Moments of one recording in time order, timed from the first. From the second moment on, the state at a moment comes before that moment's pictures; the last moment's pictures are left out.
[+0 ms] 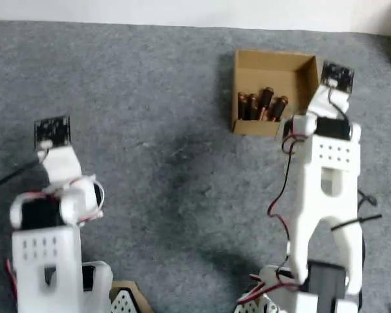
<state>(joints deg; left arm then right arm) -13.8 -65.3 53.8 81.4 9.6 5.1 -18.4 20.4 70.1 -7.7</state>
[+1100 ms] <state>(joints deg) -21.3 -103.8 89.8 70.7 -1.5 4.9 -59.8 69.9 67.2 -7.7</state>
